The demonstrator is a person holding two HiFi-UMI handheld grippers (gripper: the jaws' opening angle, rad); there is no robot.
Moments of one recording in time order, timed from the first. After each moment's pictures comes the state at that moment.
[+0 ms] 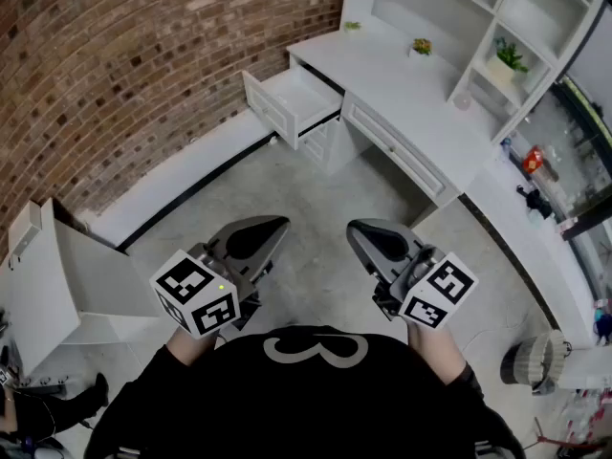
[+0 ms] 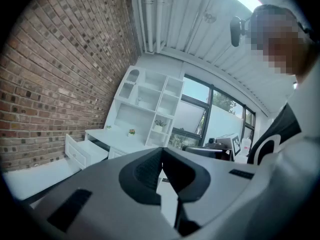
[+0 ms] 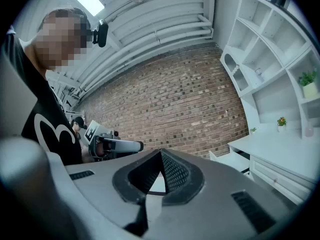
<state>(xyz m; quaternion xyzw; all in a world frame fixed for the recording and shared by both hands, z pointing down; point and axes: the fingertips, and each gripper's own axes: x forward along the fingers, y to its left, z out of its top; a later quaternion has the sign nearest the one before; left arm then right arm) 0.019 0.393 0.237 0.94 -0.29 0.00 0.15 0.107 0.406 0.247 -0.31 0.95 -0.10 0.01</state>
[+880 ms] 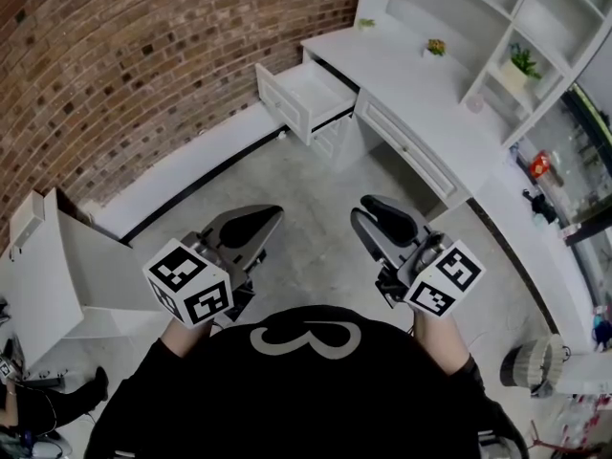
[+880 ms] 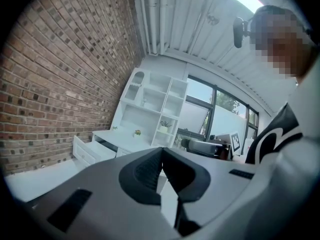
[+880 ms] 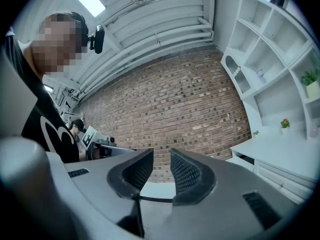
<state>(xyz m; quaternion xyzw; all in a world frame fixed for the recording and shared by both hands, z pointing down) -0.033 0.374 0.243 0.94 -0.31 0.01 0.15 0.075 0.378 0.238 -0.31 0.95 -0.08 0.04</state>
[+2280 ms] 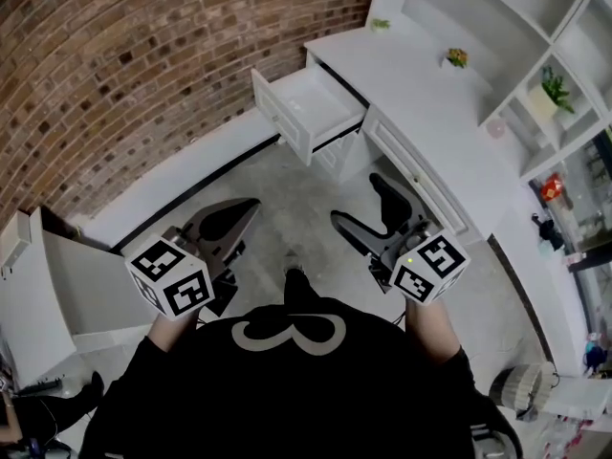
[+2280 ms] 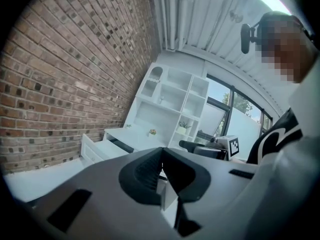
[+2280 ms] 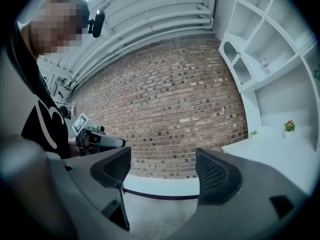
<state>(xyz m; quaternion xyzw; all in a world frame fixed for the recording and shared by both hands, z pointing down) -0.050 0.193 0.278 0.92 -0.36 0.01 0.19 0.083 0.176 0.289 -0.32 0.94 -0.08 -0.02</state>
